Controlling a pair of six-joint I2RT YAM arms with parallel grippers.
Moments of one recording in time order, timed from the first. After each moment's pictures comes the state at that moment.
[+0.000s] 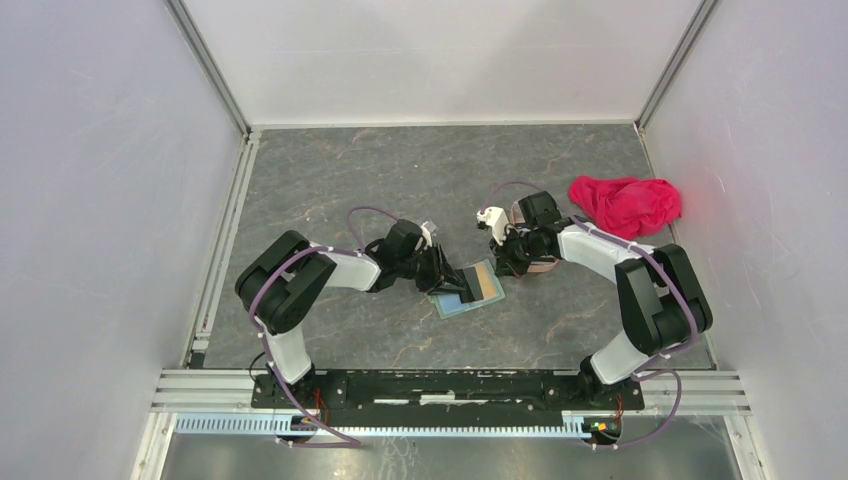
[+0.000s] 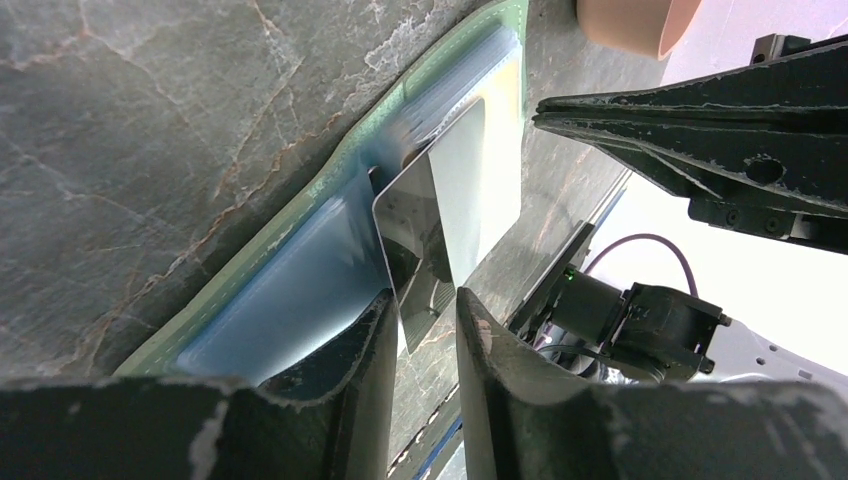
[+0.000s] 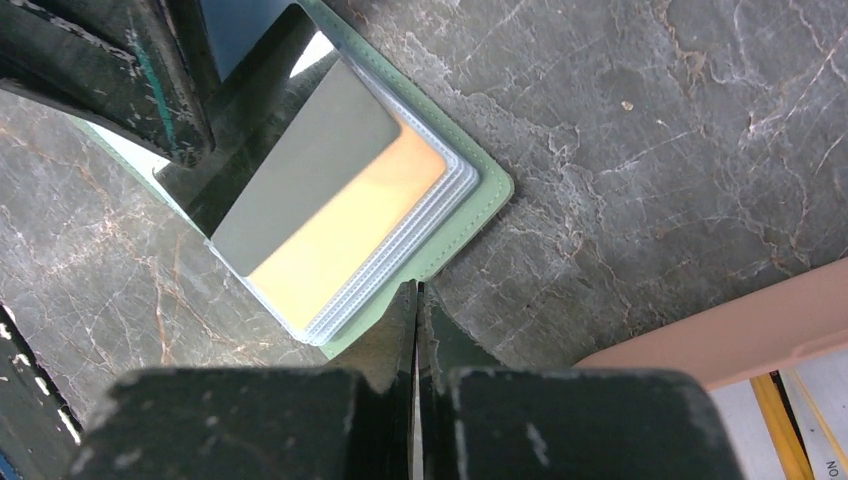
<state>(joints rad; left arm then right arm) -0.70 1.81 0.76 0.33 0.52 -1.03 0.36 1.59 0.87 -0.40 -0.55 -0.53</state>
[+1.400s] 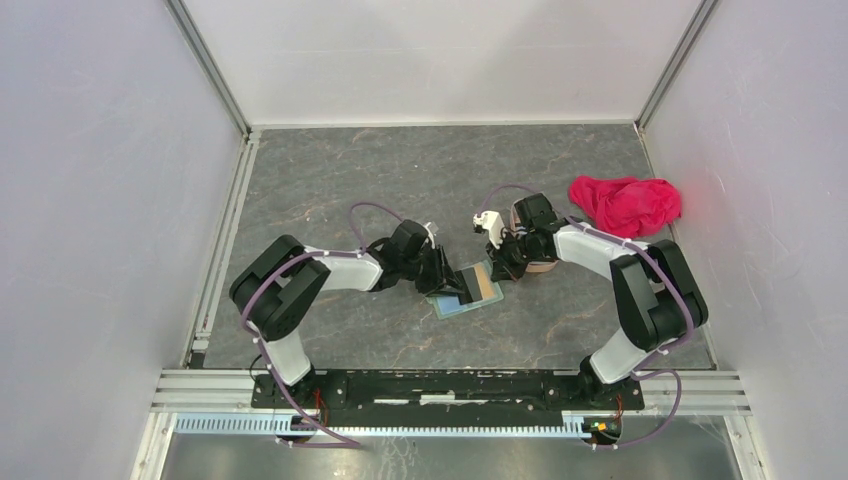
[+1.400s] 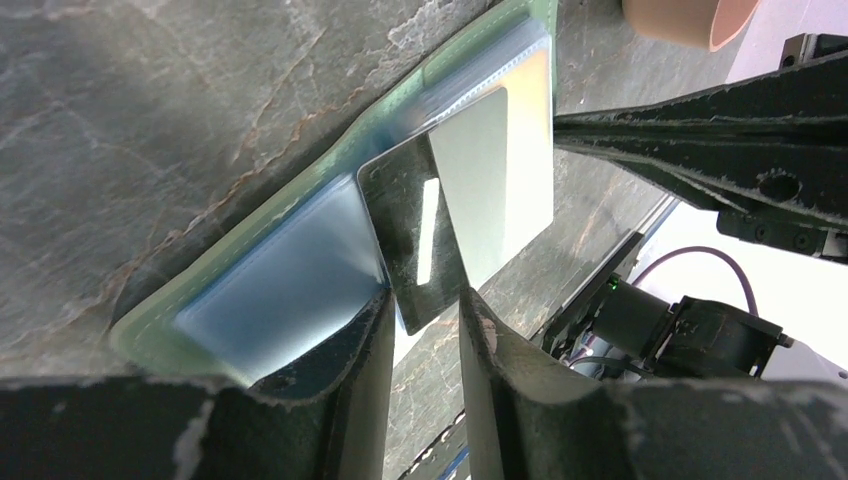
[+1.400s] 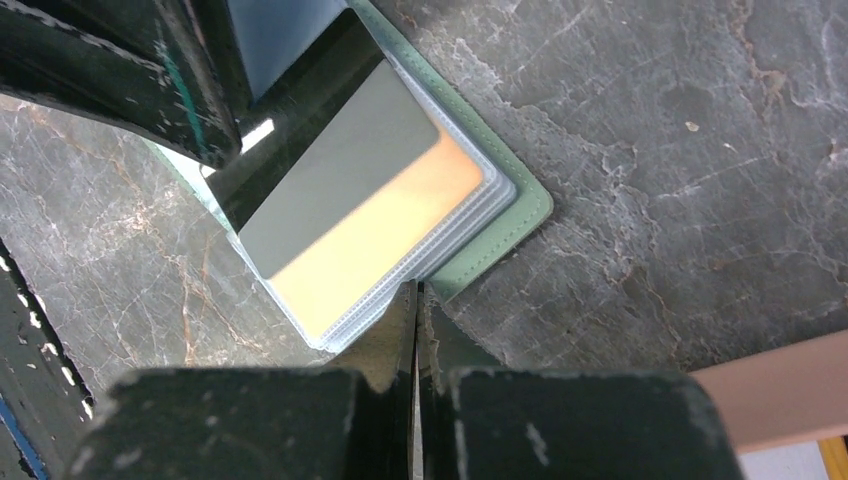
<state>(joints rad) -0.73 1.75 0.79 0.17 0.42 -0.97 0.37 1.62 0.87 -0.41 -0.59 -0.54</state>
